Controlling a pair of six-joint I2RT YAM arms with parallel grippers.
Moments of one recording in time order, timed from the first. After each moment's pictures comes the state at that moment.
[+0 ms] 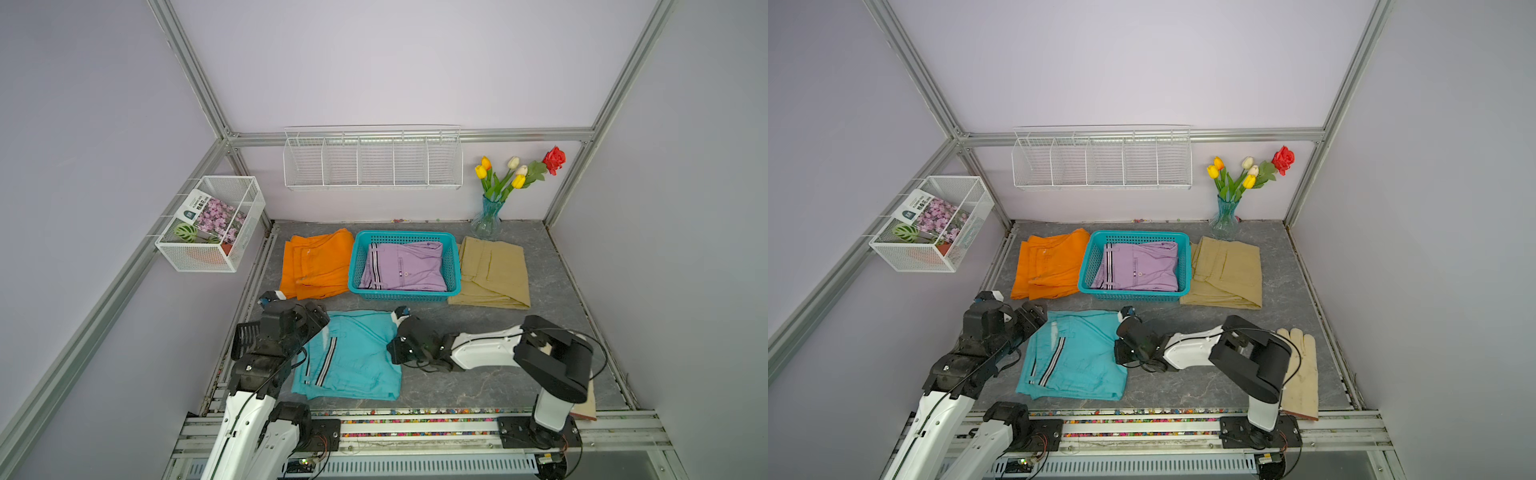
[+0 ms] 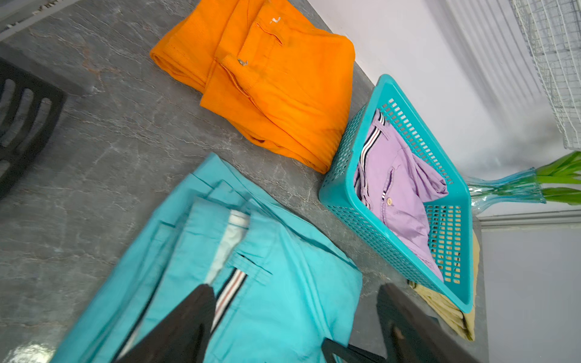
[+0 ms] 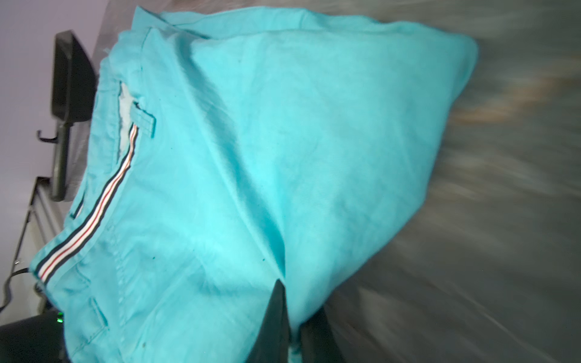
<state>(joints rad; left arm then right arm) -0.18 0.64 0.69 -0.70 0.02 -0.80 1.04 1.74 0.78 0.15 -0.01 0.75</state>
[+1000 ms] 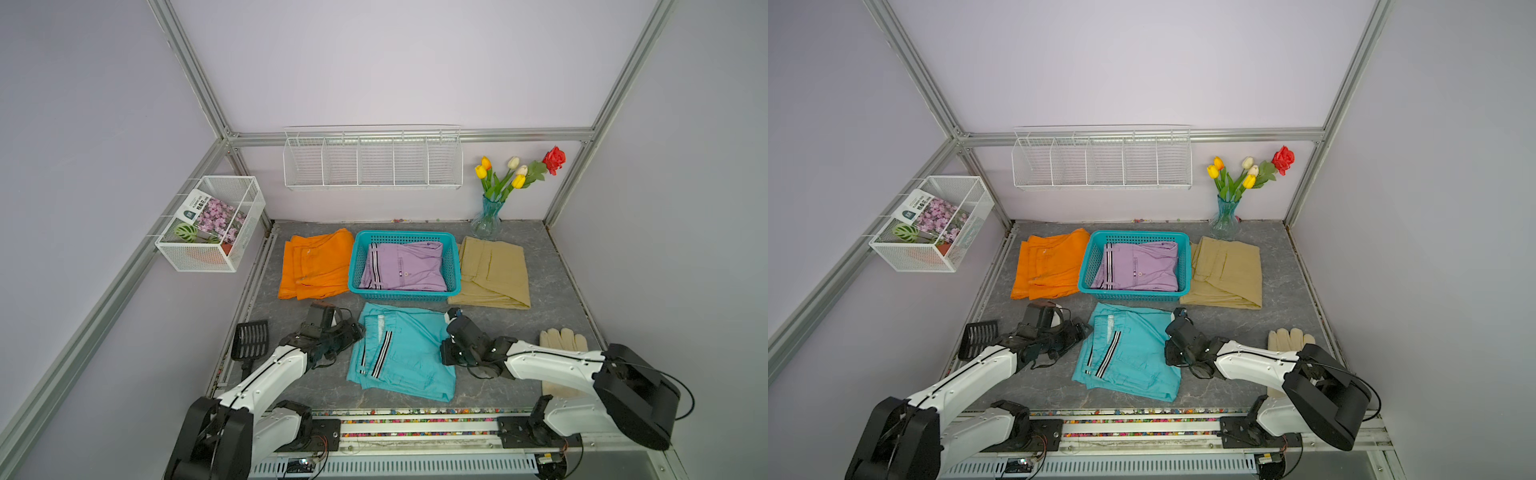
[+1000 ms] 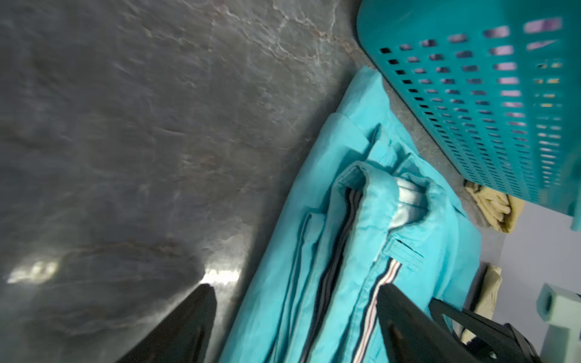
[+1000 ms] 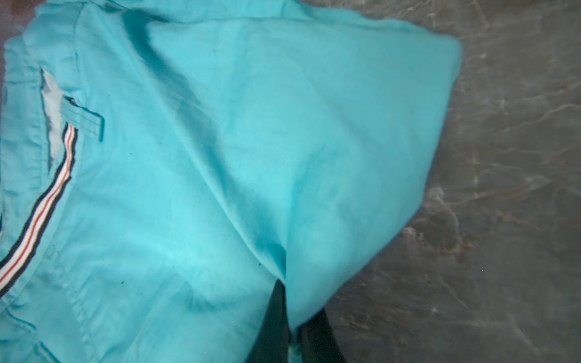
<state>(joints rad) -0.34 1.16 0.44 -0.25 0.29 -0.82 0.85 1.36 0.52 -0.13 0.05 0.68</state>
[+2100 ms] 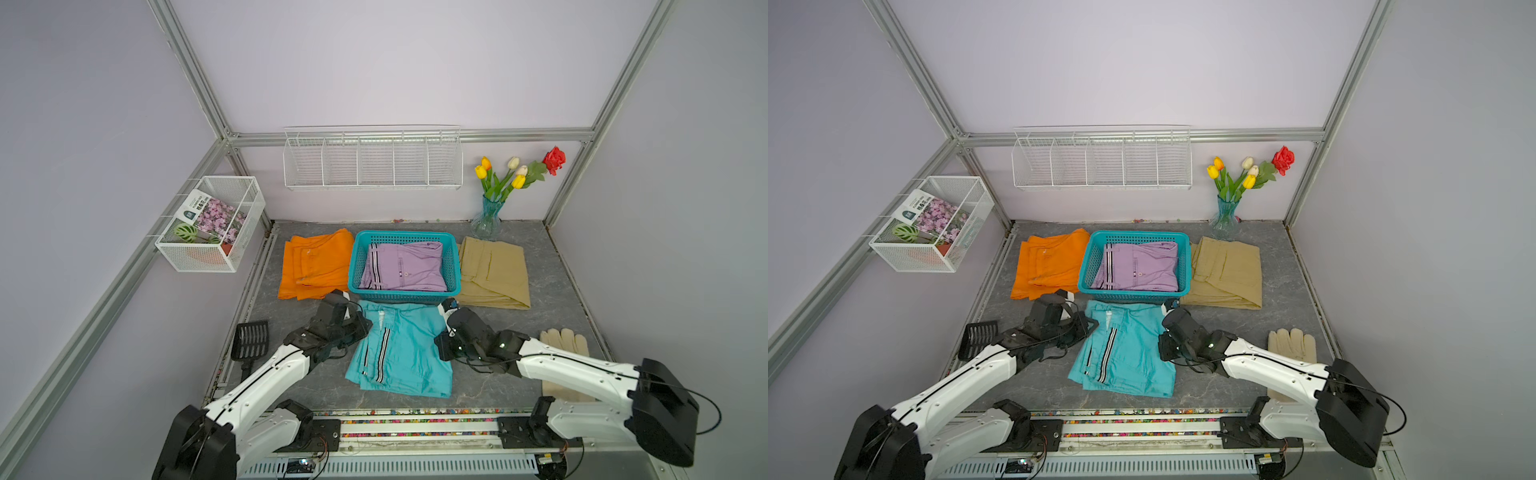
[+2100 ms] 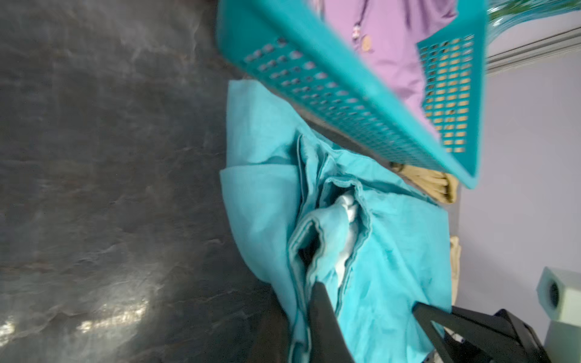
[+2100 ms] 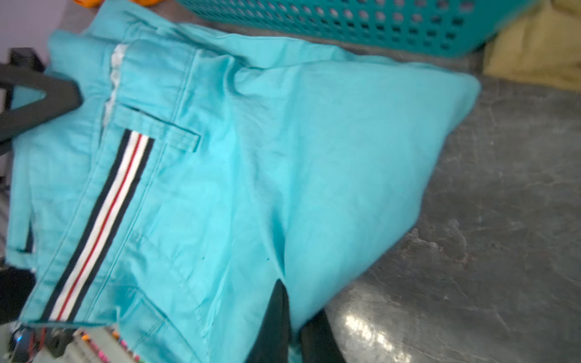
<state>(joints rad) -0.51 1.02 0.59 -0.32 0.22 -0.87 0.91 1.19 0.69 -0.34 0.04 0.59</state>
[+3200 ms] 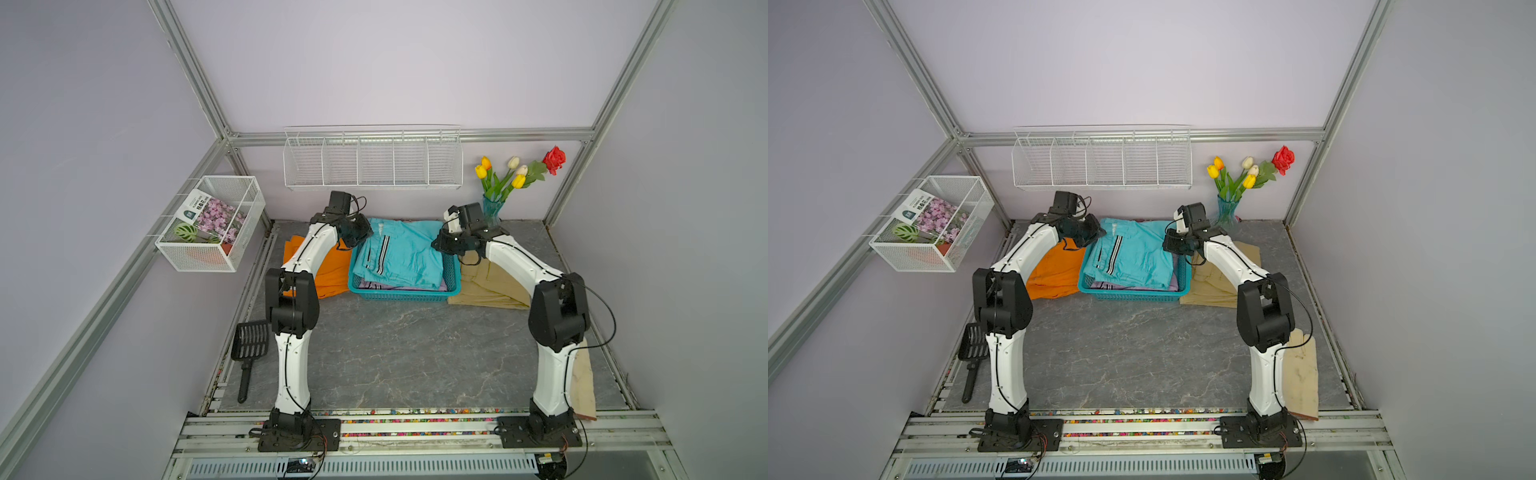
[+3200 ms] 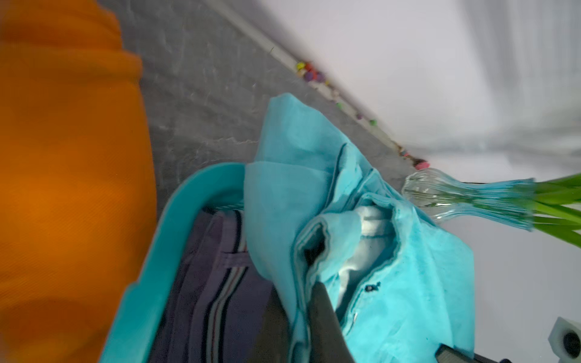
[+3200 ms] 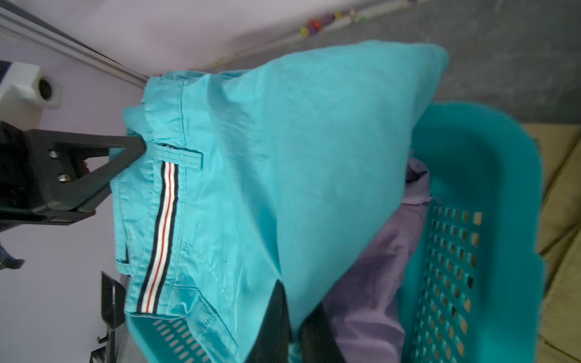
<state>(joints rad) -0.25 2.24 2.02 -0.67 0.37 -0.72 0.34 2.08 1.74 -0.51 -0.35 0.46</state>
